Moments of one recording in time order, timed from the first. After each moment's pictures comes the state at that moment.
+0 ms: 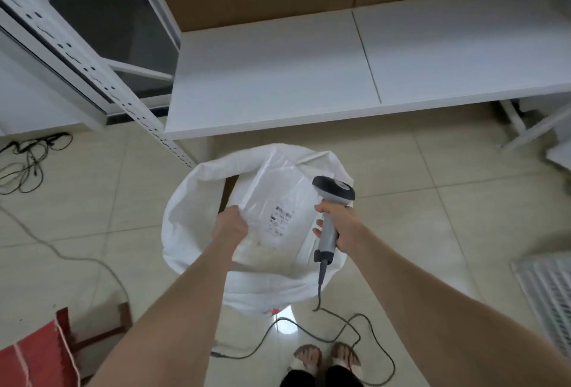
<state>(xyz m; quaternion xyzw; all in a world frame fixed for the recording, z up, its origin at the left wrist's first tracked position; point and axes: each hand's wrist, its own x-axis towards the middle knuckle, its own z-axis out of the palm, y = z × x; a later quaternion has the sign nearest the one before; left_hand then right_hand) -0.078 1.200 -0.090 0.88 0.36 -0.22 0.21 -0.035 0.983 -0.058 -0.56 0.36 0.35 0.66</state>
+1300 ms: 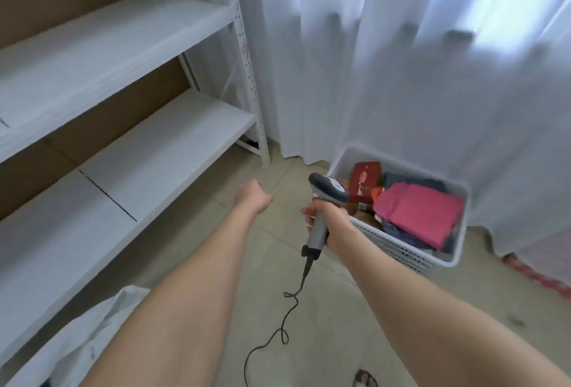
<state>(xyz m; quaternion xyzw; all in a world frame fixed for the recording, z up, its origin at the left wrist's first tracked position) -0.035 0.612 0.152 0.94 -0.11 -0.25 0.21 -0.174 0.516 0.144 -0.38 0.48 -0.05 0.79</state>
